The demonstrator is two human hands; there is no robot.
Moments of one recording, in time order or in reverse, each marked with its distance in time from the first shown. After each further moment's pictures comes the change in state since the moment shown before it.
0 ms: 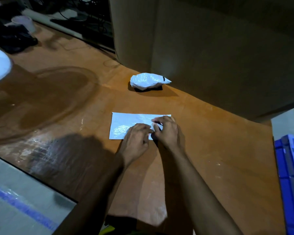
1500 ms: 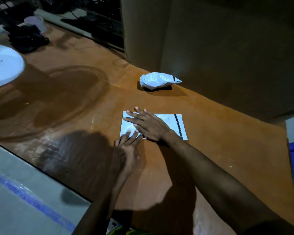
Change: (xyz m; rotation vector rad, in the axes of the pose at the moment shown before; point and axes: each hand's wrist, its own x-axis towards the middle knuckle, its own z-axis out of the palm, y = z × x) left_hand -0.058 -0.033 -0.018 0.179 0.033 -0.131; right_hand 0.040 -0.032 0.050 -0.225 -0.563 -0.683
